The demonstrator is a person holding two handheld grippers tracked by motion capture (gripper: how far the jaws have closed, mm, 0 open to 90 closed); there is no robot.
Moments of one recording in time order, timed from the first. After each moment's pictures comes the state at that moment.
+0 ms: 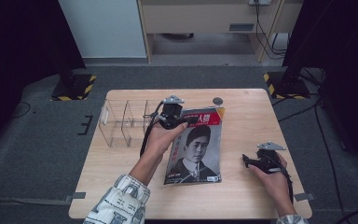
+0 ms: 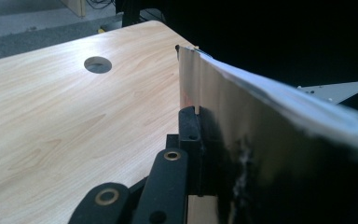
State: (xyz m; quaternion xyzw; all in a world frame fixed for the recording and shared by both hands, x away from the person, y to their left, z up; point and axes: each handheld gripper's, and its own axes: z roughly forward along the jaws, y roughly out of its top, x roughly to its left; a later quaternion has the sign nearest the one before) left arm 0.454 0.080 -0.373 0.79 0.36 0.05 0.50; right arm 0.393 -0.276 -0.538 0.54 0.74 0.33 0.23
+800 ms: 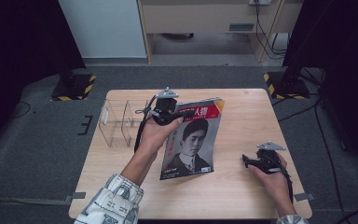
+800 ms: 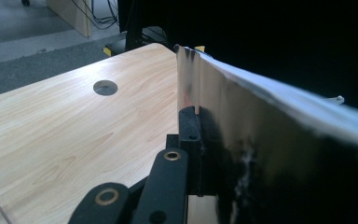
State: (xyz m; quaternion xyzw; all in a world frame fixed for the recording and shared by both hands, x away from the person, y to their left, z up) left arm 0.442 0.093 -0.339 0.78 0.34 0.07 0.52; right arm 0.393 -0.276 -0.538 0.54 0.74 0.33 0.23
